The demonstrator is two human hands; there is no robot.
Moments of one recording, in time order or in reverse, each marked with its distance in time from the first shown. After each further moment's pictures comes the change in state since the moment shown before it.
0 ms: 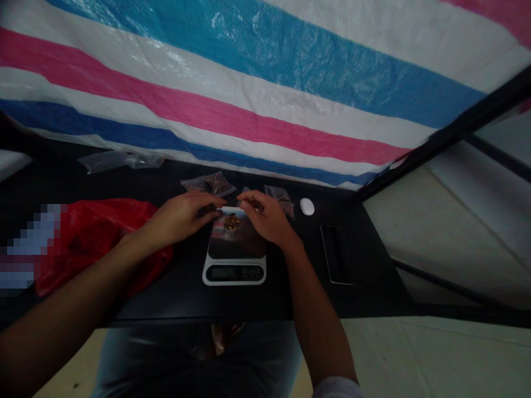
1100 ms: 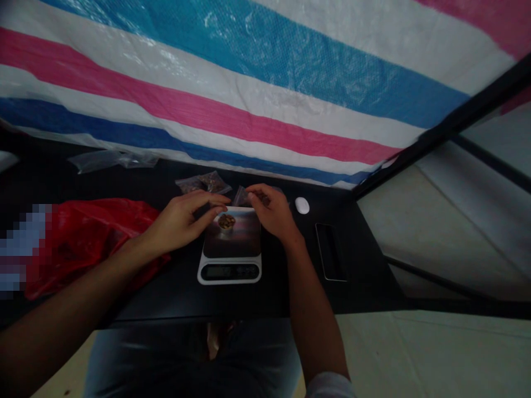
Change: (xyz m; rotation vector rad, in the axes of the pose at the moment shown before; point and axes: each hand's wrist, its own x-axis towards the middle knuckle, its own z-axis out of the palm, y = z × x) left_hand -0.002 0.023 0.006 -0.304 0.252 0.174; right_hand 0.003 0.009 -0.017 -0.040 0.161 -0.043
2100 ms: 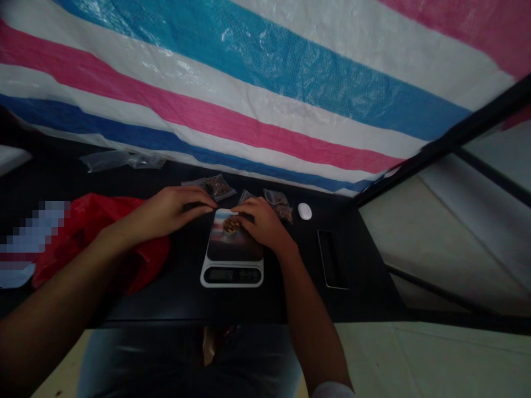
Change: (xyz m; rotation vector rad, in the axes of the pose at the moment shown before) left_hand 0.002 -0.029 -0.036 0.060 -0.185 0.012; right_hand -0.003 -0.001 0.019 -0.268 -0.345 -0.210
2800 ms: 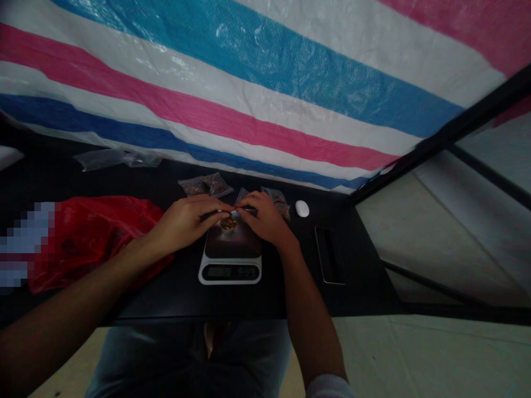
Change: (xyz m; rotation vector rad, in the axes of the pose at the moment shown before) left_hand 0.004 0.028 0.037 0.028 0.114 -0.018; right_hand -0.001 0.005 -0.007 0.055 0.091 0.008
